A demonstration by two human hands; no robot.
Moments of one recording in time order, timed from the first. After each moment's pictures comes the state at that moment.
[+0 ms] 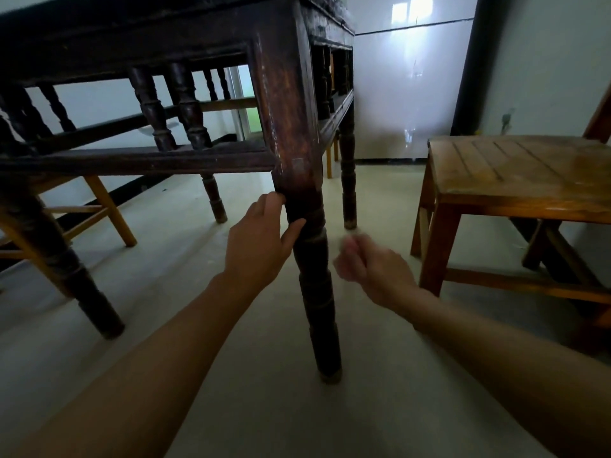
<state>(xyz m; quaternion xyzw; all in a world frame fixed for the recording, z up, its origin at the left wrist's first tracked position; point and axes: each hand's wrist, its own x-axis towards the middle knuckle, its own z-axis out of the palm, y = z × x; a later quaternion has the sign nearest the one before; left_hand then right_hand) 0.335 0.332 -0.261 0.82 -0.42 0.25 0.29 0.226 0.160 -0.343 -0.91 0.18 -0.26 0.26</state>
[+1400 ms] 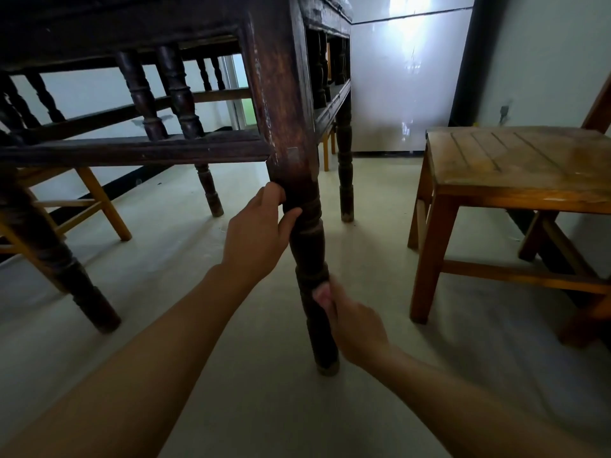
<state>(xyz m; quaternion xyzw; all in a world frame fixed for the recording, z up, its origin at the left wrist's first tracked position) 0.336 0.327 -0.263 0.82 -0.42 0.22 0.32 0.222 0.219 -0.425 -0.92 0.20 -0.19 0.26</state>
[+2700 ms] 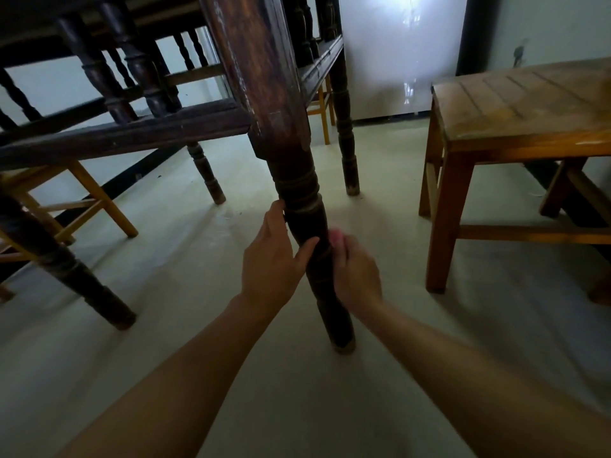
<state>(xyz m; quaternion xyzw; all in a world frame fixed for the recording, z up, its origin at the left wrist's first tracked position) 0.321 0.326 -0.330 0.82 -0.42 0.16 0.35 0.262 0.215 -0.413 -0.77 0.29 -0.35 0.45</state>
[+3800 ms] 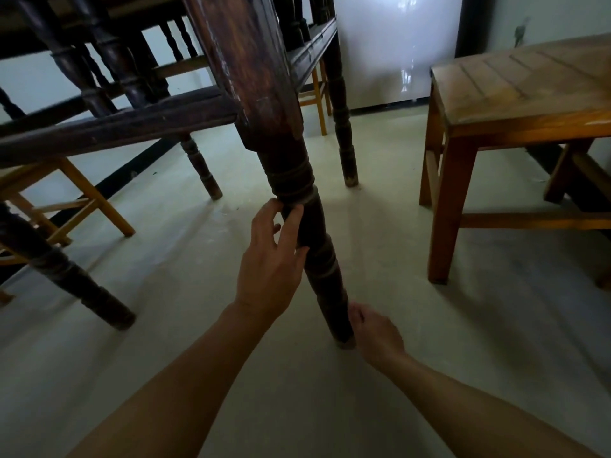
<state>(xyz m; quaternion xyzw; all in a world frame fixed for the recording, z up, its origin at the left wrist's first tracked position) 0.333 0.332 -0.350 0.77 -0.52 0.29 0.23 0.223 0.223 -0.519 -0.83 0.40 -0.09 0.39</state>
